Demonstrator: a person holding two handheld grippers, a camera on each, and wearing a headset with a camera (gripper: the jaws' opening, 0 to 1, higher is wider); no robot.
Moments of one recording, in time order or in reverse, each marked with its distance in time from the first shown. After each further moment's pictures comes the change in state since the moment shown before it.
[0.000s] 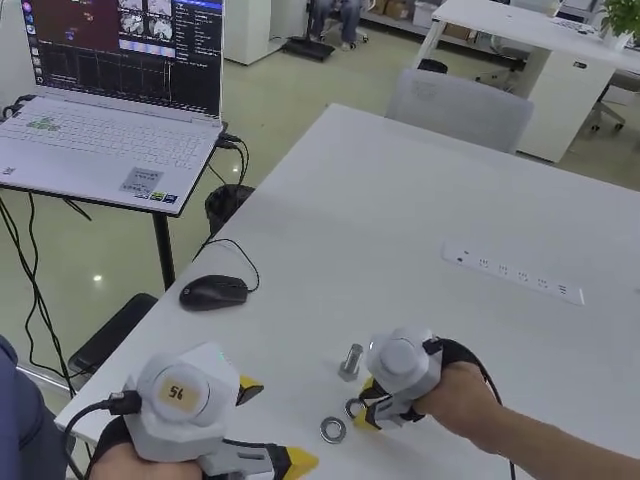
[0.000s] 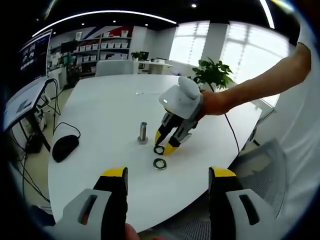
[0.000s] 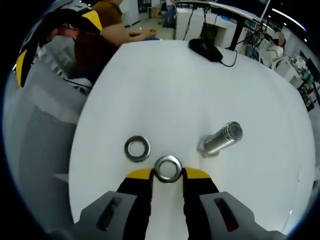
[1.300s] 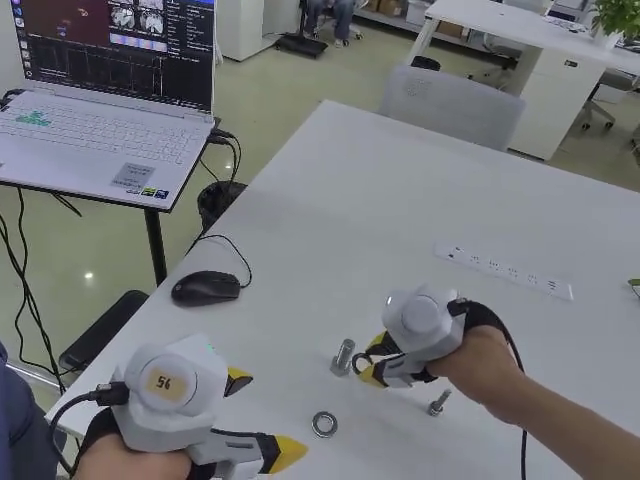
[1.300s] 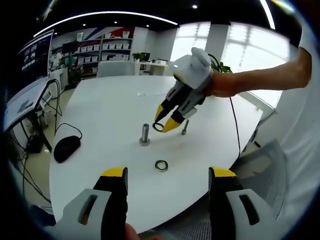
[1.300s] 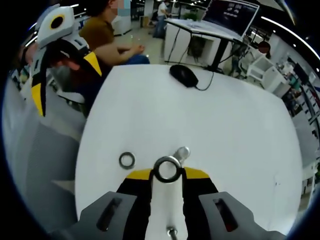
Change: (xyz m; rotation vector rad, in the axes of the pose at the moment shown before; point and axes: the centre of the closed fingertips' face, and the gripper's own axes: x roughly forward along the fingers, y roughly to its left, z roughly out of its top) left arm -0.001 0.003 0.003 -0.005 -0.012 0.009; right arm -0.068 -0.032 0.038 0.005 -0.086 -0.111
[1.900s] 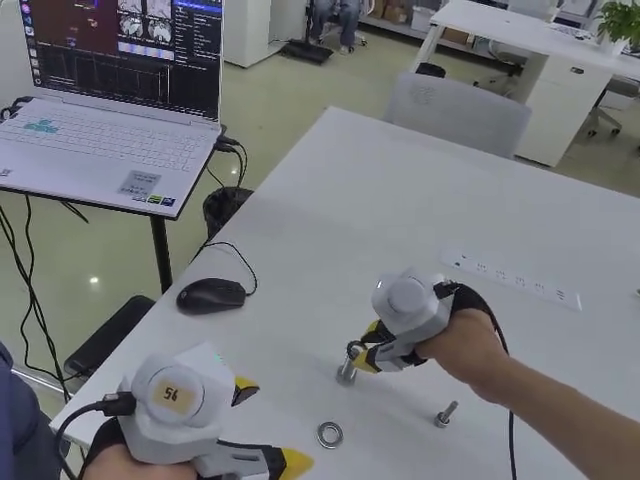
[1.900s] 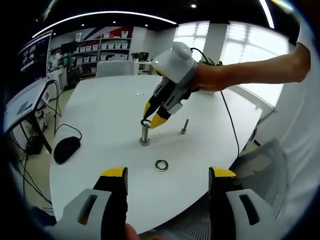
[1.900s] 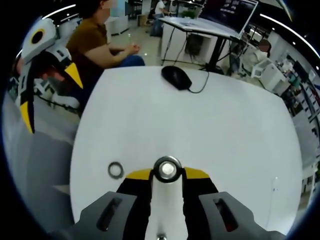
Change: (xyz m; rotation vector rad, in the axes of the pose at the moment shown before) left arm 0.000 0.001 0.000 0.009 0.008 -0.005; right arm 0.017 -0.024 0.014 0.018 0.023 -0.001
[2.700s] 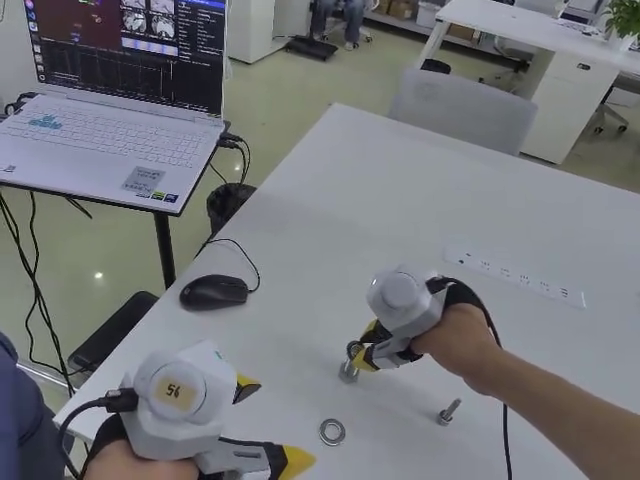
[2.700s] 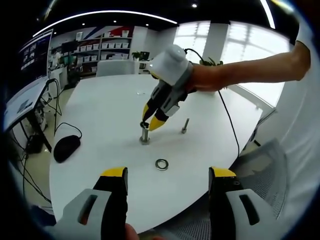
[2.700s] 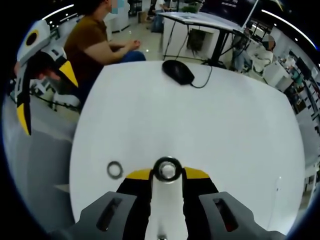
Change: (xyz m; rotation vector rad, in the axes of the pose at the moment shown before) left arm 0.000 0.001 -0.002 -0.007 0.003 0.003; right arm 0.012 0.002 -0.004 0.006 0.041 0.027
